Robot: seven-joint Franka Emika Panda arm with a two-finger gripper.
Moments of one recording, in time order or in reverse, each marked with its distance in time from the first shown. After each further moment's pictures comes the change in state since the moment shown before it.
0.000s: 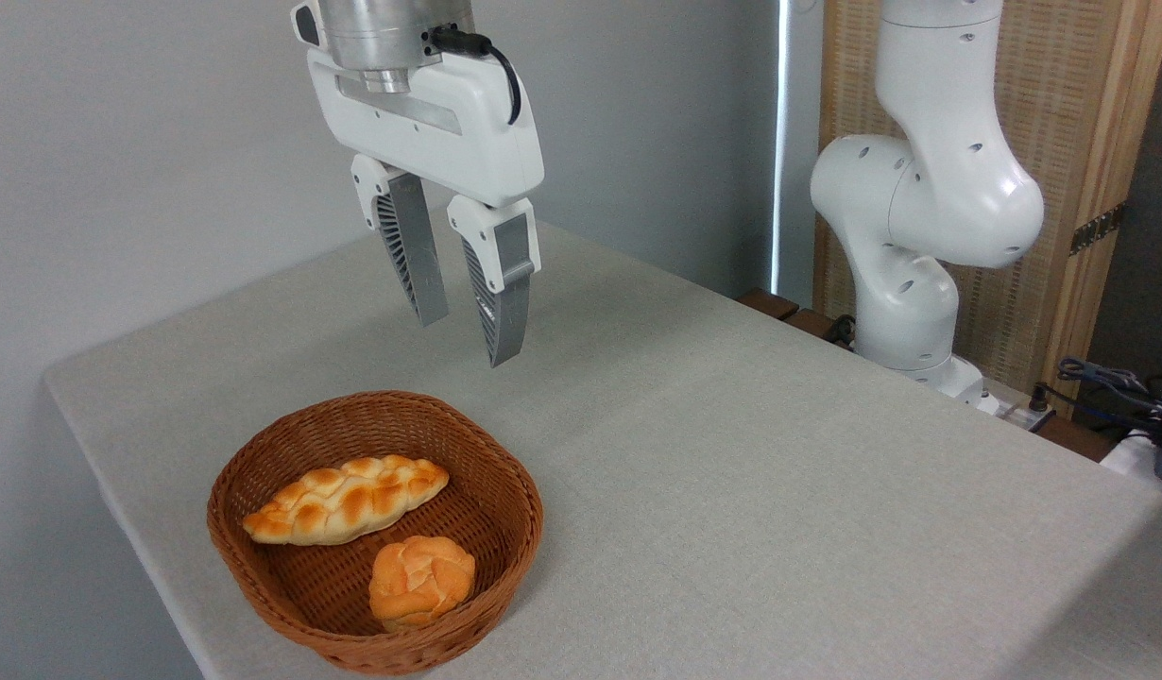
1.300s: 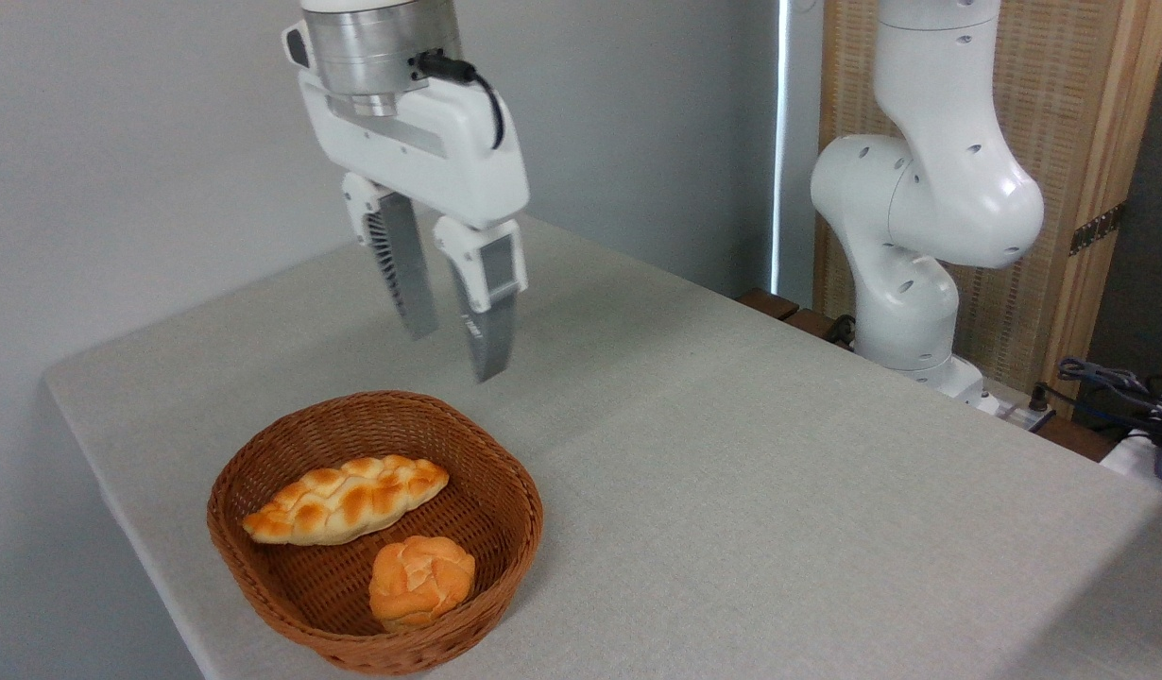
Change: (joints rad) arm -0.006 0.029 -0.016 -0.003 -0.002 0.051 0.000
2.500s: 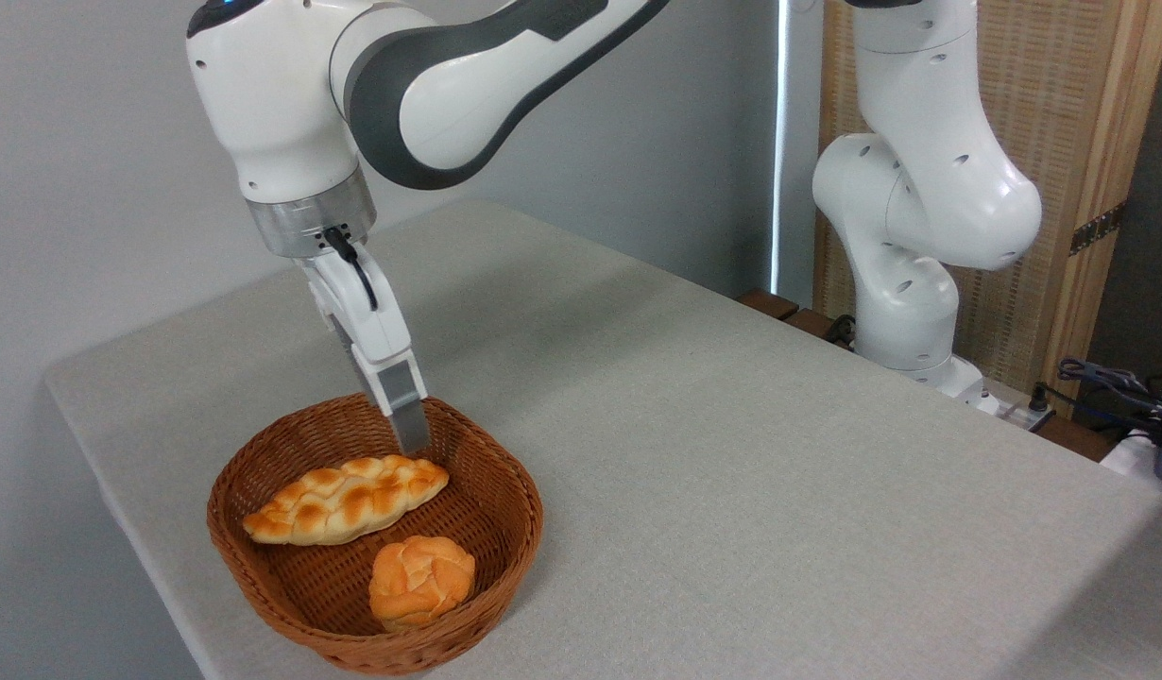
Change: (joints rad) arm -0.055 0.173 -0.146 -0.094 0.000 0.188 -0.001
